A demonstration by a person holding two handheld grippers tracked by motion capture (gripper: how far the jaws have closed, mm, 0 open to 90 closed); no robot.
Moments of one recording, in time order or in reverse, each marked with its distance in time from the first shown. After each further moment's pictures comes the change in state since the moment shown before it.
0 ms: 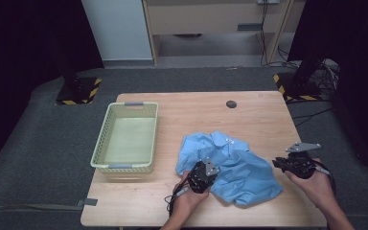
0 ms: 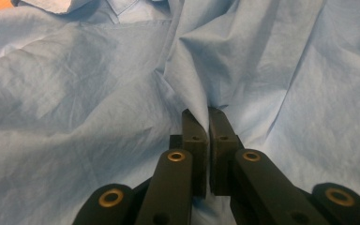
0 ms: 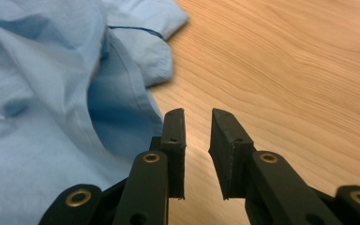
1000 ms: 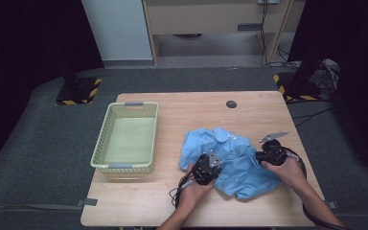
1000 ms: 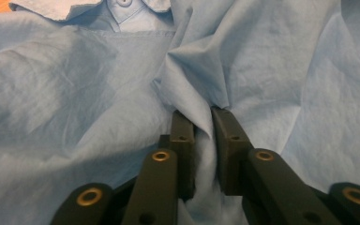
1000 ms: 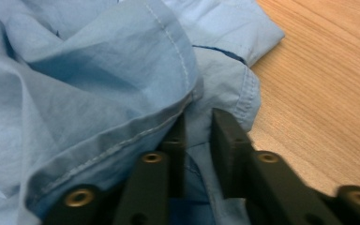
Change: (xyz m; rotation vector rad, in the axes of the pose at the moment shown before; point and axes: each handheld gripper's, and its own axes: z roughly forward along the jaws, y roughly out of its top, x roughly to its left) left arm 0.014 0.016 0.024 -0.031 -0.007 -0.015; right arm 0.012 0.038 0.071 0.086 0.130 -0.027
